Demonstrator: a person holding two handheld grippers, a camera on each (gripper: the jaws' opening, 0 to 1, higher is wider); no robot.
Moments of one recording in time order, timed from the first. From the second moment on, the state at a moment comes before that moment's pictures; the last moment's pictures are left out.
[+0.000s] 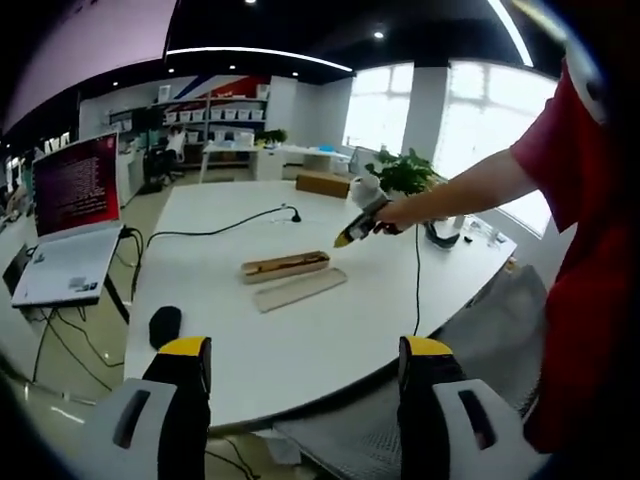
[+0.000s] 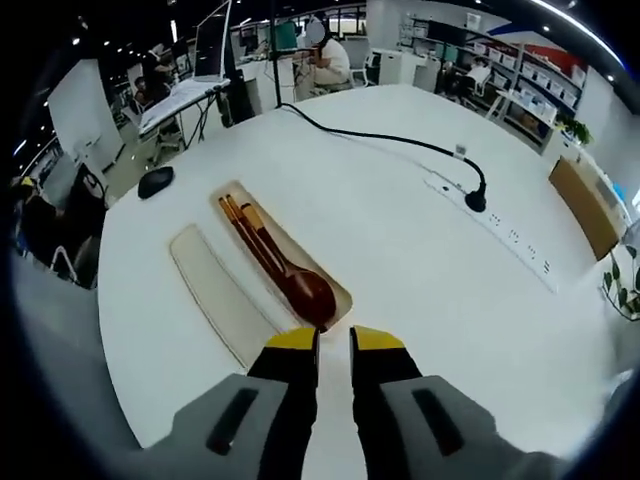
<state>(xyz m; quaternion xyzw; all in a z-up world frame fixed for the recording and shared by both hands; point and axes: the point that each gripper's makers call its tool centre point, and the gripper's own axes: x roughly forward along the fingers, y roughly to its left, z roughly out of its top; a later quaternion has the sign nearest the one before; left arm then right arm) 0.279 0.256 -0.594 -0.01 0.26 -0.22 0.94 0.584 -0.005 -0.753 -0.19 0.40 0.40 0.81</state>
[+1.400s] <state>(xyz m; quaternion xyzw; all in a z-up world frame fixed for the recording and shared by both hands) 0.469 0.205 -0.696 0.09 0.27 -0.31 0.91 0.533 -0.009 -0.718 -0.18 0.30 0.42 0.84</state>
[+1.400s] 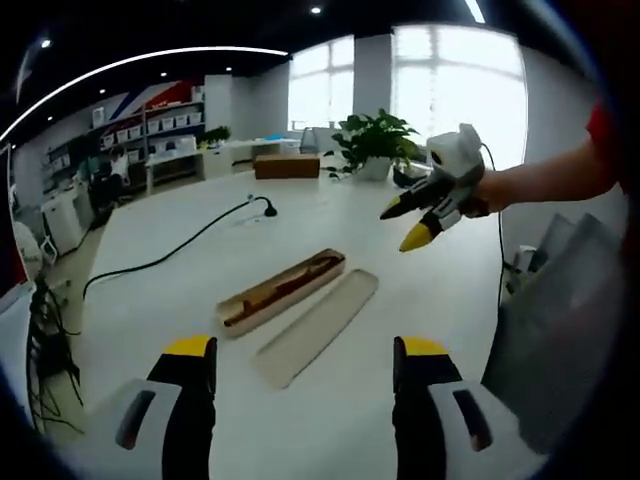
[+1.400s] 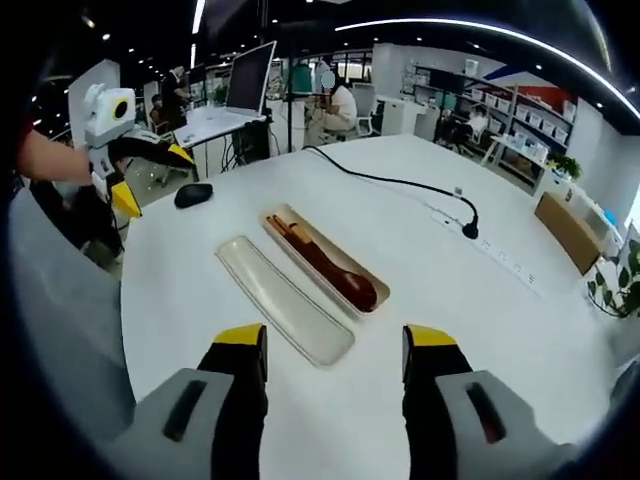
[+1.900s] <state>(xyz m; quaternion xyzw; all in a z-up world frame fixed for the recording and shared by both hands) 0.506 0.209 -0.765 0.17 0.31 -0.31 0.88 0.541 -0.005 -0.769 -0.22 0.33 0.44 0.81</state>
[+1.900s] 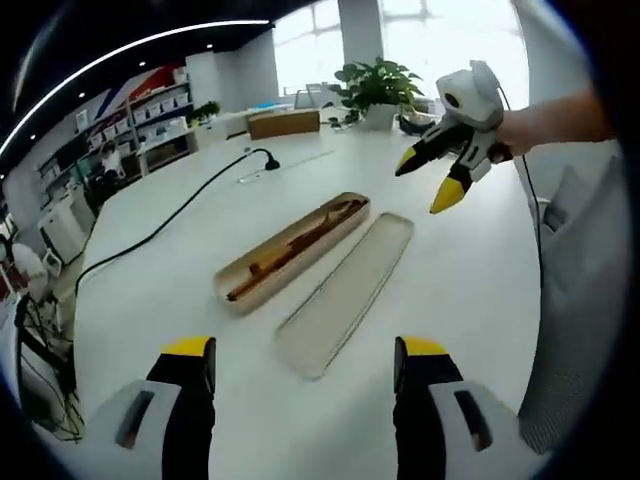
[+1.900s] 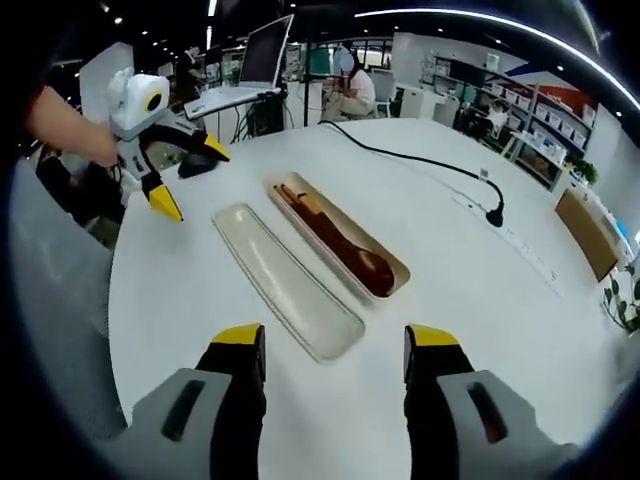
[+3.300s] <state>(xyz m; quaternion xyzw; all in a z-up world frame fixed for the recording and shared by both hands) 0.518 0.187 -0.816 0.19 0.37 -0.37 0.83 0.545 0.017 -0.817 -0.23 0.36 0.49 0.76</state>
